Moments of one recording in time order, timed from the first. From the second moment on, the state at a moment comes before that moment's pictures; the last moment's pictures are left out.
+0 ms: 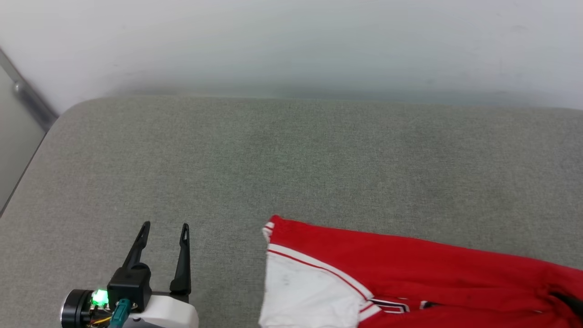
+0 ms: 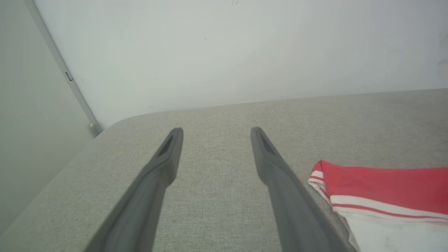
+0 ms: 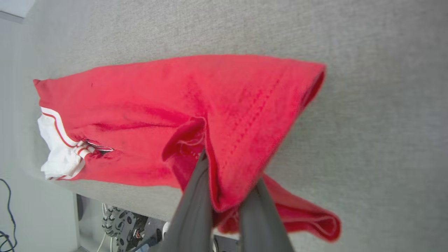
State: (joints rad) left arm 0.01 0.18 -0.11 0.09 -0.10 0.07 -0.26; right arm -0.03 -0.64 0.02 0.30 1.16 0.13 0.73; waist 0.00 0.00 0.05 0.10
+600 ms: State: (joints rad) left arm 0.05 0.14 -0.03 0.09 -0.06 0.03 -0.26; right arm -0.03 -0.56 0.14 -0.07 1.08 0.13 0.90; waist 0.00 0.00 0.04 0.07
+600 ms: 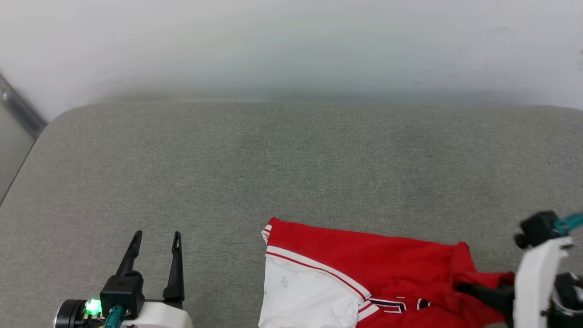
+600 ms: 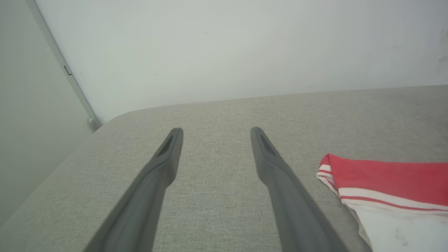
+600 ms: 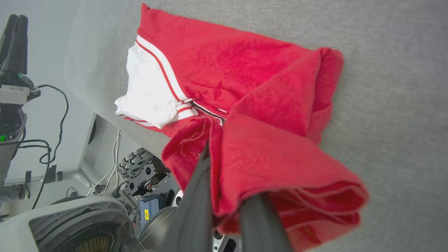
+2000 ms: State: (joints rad) left arm -0.02 0.08 0.01 0.13 -0.03 -0.03 -0.26; right arm -0.67 -0.40 1.03 0.35 0.82 0.13 0.41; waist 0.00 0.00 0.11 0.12
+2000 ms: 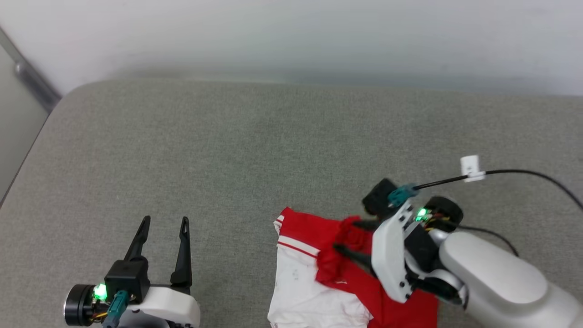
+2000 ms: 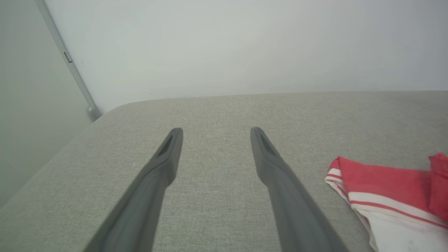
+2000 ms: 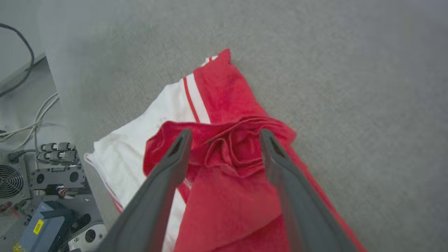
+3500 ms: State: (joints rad) left arm 0.09 0.06 0.05 0.09 -0.04 -0.03 -0.26; right arm 0.07 -0.06 -0.09 0.05 0.14 0.13 -0.26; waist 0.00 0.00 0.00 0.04
